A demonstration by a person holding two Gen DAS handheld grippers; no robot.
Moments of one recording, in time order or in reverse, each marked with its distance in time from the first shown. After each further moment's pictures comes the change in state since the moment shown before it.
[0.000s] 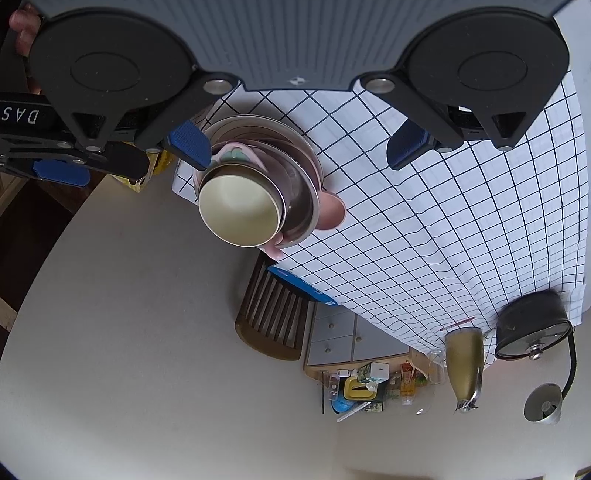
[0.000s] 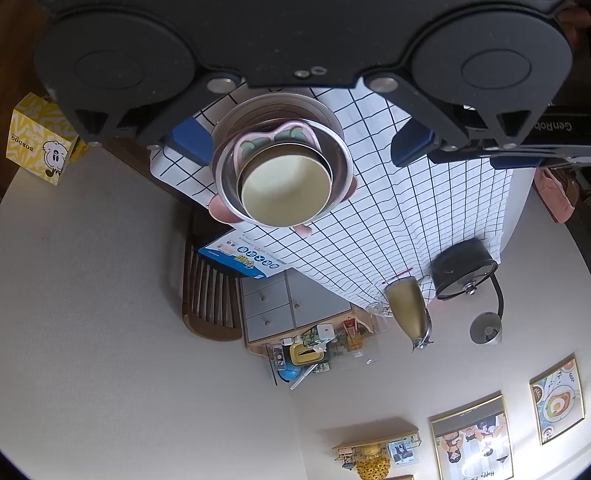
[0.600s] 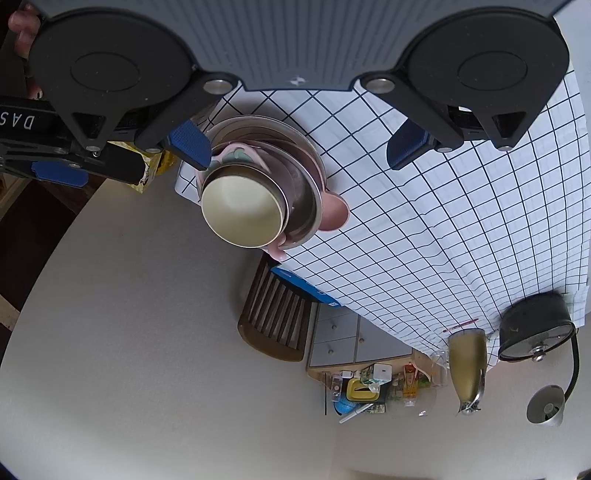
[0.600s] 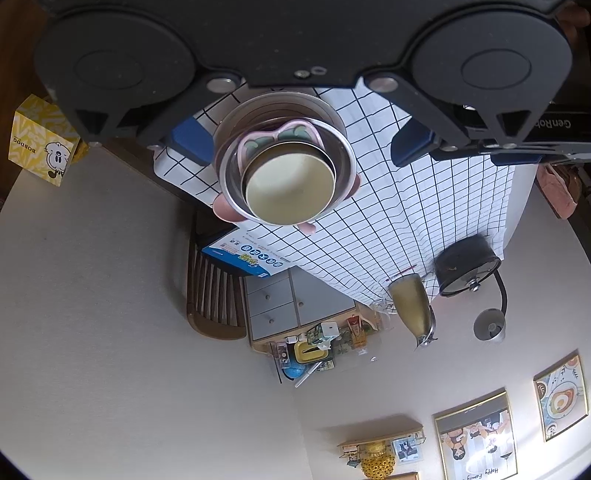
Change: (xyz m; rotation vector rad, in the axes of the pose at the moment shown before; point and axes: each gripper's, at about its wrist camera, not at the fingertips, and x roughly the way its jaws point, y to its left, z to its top) left arm 0.003 0.002 0.000 -0.006 0.004 -0.016; right arm -0.003 -0.001 -0.001 0.013 -0.010 -0.013
